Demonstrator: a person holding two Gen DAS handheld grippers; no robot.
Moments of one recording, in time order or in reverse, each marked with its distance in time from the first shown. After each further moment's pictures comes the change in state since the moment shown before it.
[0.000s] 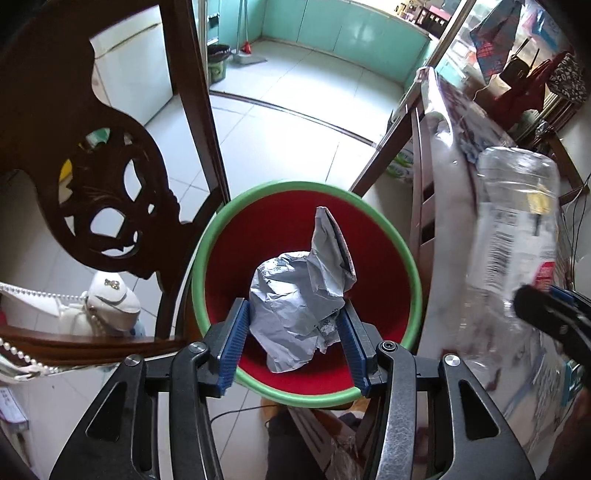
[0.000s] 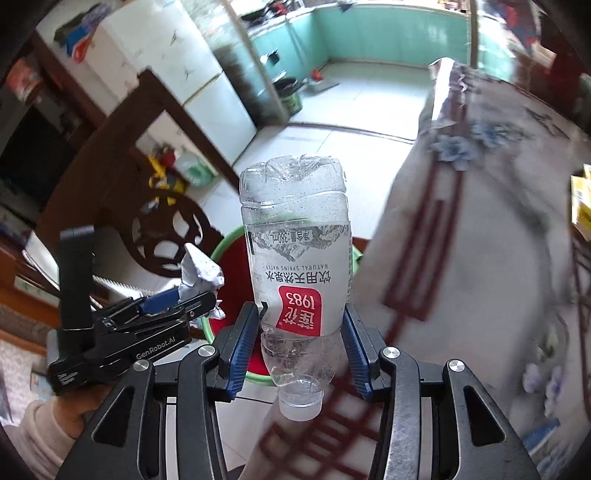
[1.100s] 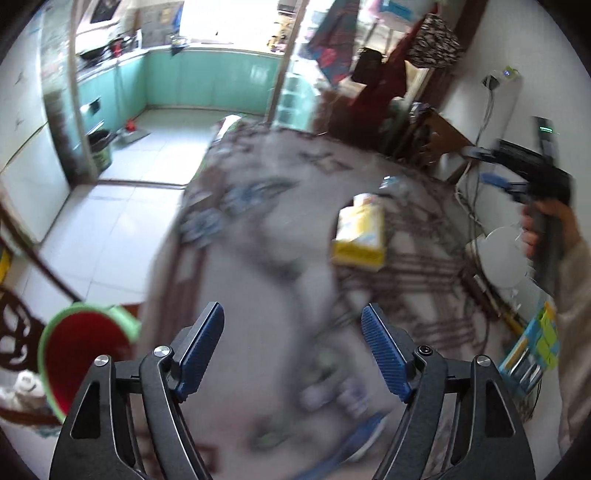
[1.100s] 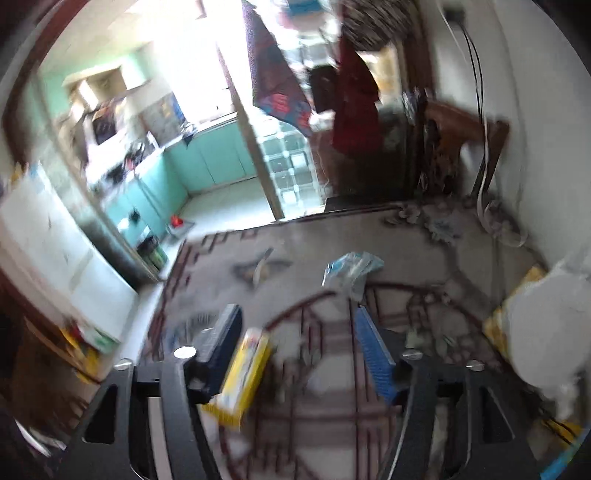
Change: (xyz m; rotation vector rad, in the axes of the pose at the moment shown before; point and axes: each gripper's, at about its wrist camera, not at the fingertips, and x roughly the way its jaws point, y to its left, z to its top) left arm -0.069 -0.311 0.030 0.288 -0.205 -0.262; right arm -0.272 -0.473 0.089 0.487 -0.448 -0.261
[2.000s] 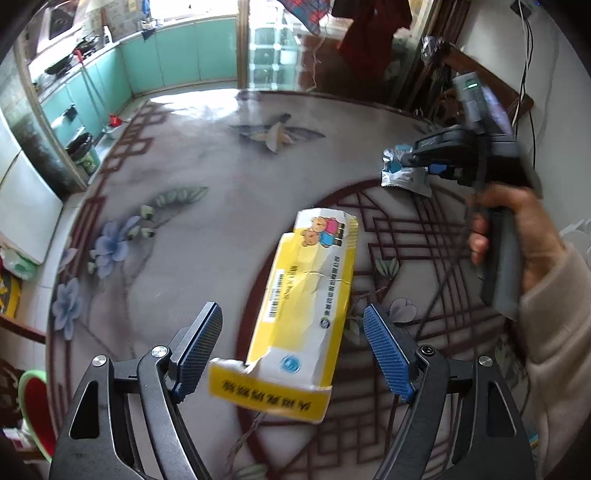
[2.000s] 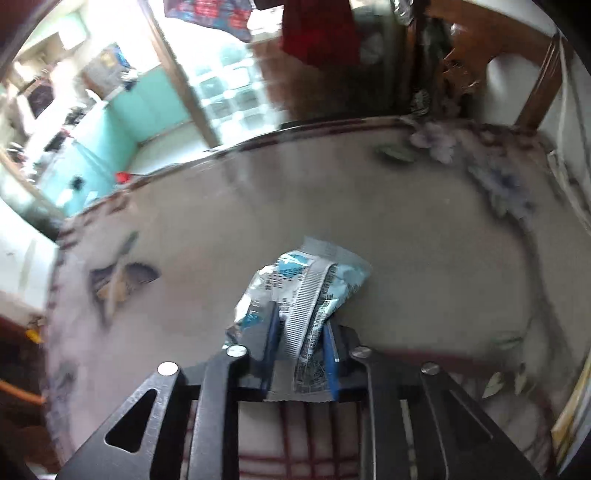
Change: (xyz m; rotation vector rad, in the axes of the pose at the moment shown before) left arm 0.201 -0.111 0.072 0.097 0.186 0.144; right arm 0.235 -0.084 0.032 0.048 0.207 -0.037
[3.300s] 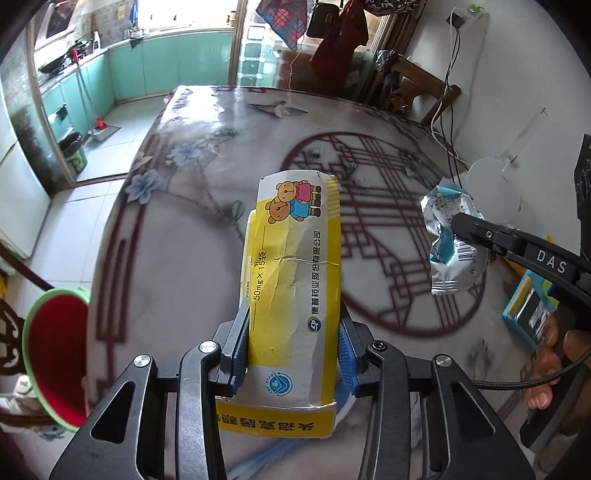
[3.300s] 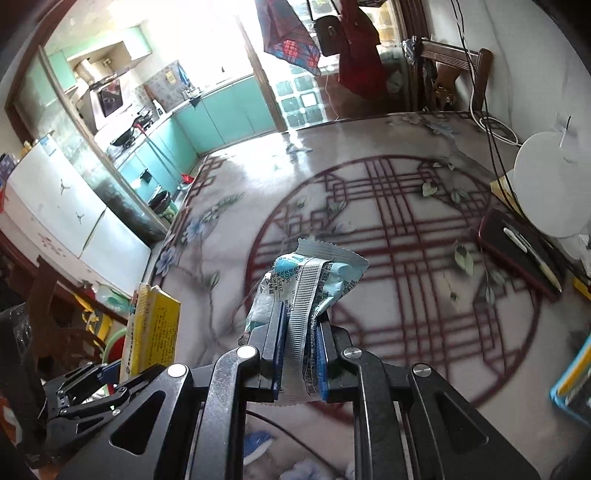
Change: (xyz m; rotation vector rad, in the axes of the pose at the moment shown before) left arm -0.146 0.080 -0.168 0.040 -0.062 -0.144; right arm -0.269 0.113 -0.333 -0.139 -0.129 0.009
